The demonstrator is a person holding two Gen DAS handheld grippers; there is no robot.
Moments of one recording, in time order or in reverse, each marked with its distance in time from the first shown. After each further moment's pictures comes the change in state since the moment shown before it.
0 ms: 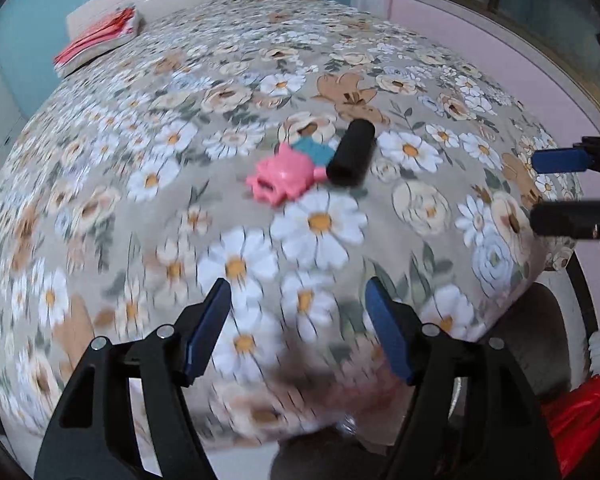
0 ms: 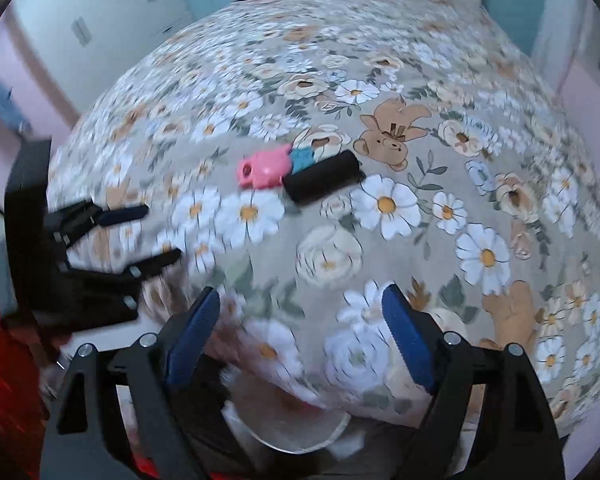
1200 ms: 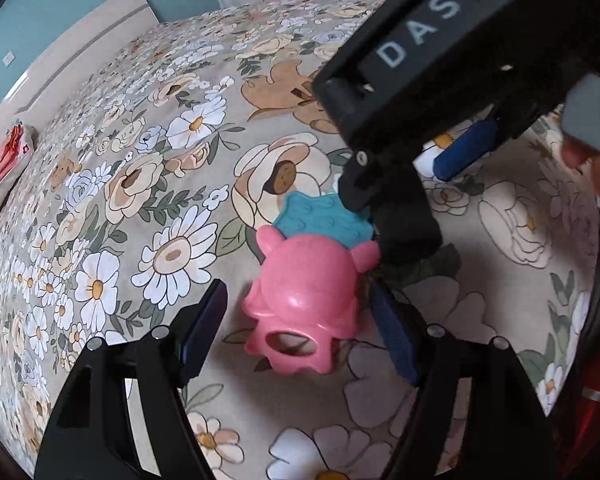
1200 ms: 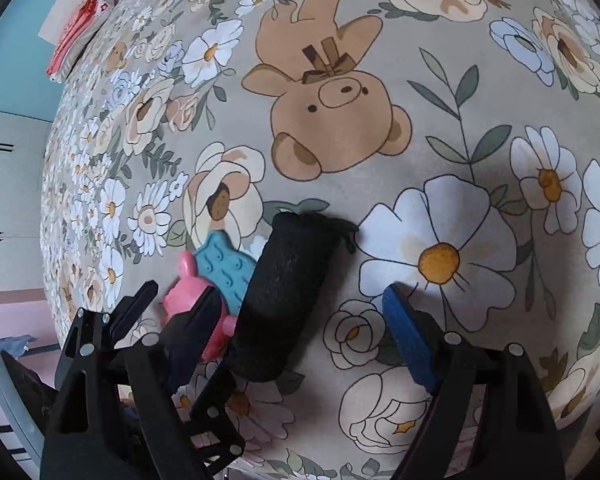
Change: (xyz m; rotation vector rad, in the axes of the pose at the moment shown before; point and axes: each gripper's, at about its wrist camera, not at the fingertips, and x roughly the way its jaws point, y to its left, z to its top) left arm 0.128 0.012 0.076 0.501 -0.030 -0.113; right arm 0.156 -0.067 0.086 0.718 0.216 0.020
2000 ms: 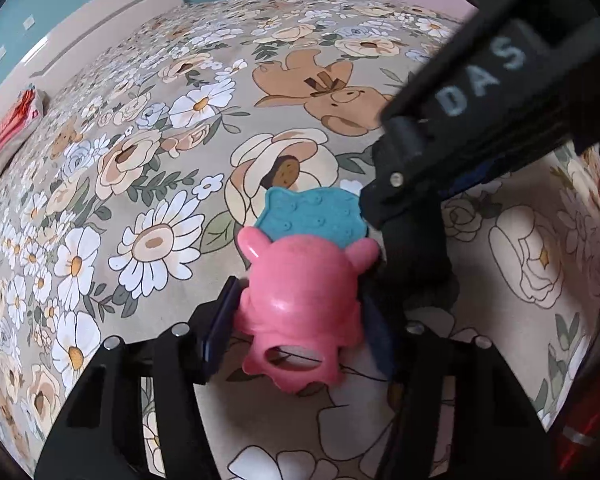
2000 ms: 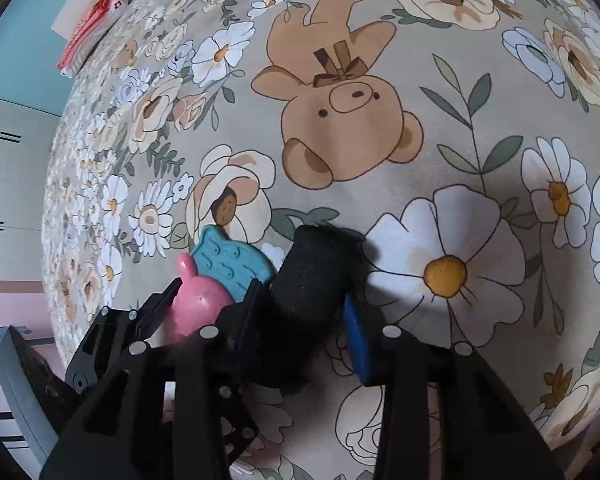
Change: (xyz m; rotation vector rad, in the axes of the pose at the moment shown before) left arm 0.016 -0.003 0.002 -0.137 0.012 -0.001; right arm 0.004 0.000 -0.002 -0.049 -0.040 0.032
